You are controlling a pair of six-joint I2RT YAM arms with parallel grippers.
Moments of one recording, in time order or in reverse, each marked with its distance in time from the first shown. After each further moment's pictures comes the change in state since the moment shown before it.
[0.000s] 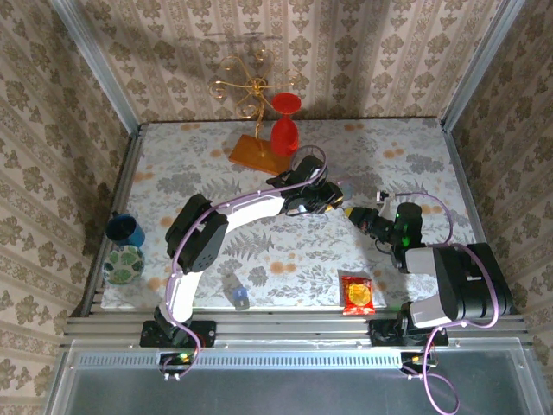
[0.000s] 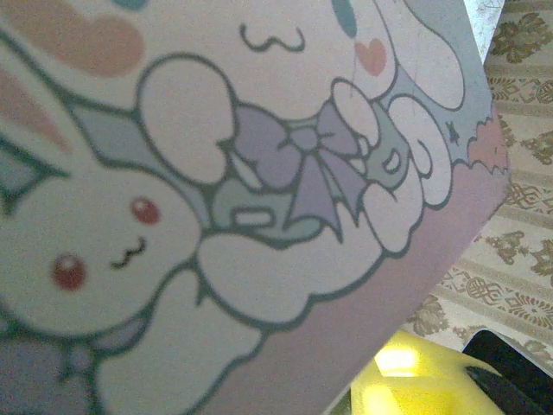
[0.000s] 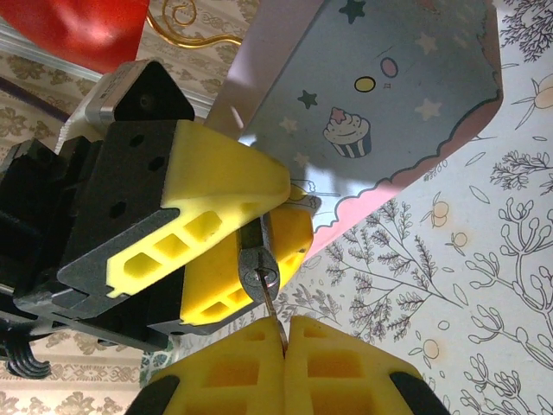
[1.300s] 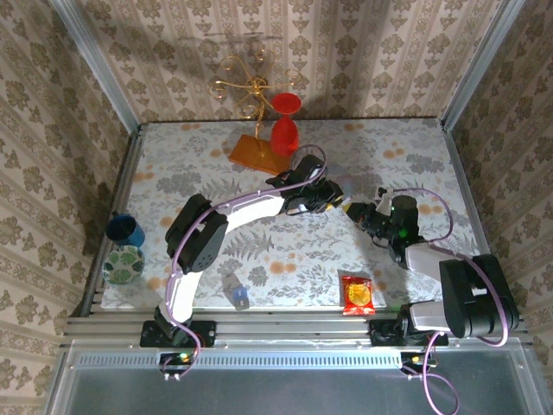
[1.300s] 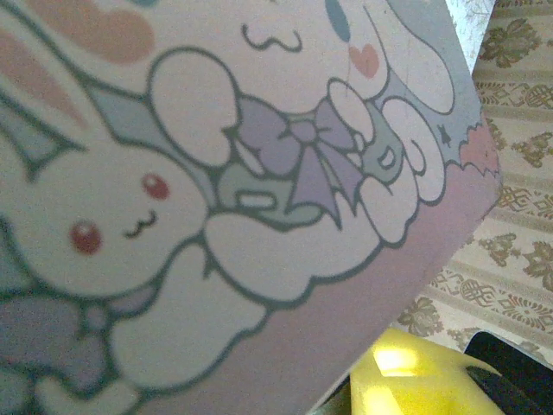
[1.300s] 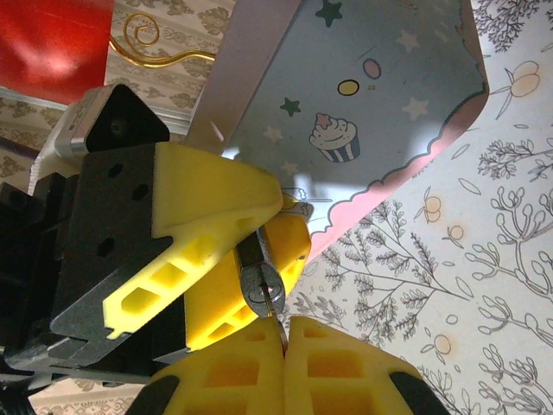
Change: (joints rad) left arm 0.002 -0.001 0.000 0.015 -0.008 0.000; right arm 0.055 -0.090 0.088 -0.262 0.113 0.053
